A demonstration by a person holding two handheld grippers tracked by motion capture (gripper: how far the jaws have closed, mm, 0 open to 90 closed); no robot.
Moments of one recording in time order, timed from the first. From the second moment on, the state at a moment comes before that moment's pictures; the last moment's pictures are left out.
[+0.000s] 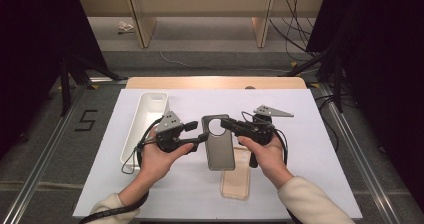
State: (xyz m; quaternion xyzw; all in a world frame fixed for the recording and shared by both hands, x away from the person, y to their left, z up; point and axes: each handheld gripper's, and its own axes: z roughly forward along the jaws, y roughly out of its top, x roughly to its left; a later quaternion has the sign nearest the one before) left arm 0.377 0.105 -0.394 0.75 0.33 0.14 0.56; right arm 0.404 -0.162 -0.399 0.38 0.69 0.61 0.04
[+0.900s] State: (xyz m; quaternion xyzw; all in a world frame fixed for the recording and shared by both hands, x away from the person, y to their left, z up) left arm 0.392 0.110 -0.396 0.71 0.39 0.11 0.58; right arm 0.402 -0.158 -0.401 0.37 0.69 0.61 0.03
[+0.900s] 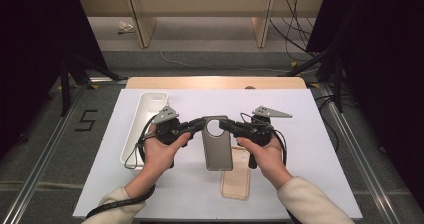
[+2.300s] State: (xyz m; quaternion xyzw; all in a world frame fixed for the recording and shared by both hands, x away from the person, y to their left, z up) left arm 0.407 0.141 -0.351 0.69 0.38 0.24 0.57; right arm 0.381 -0.195 -0.397 0.35 0.73 0.57 0.15
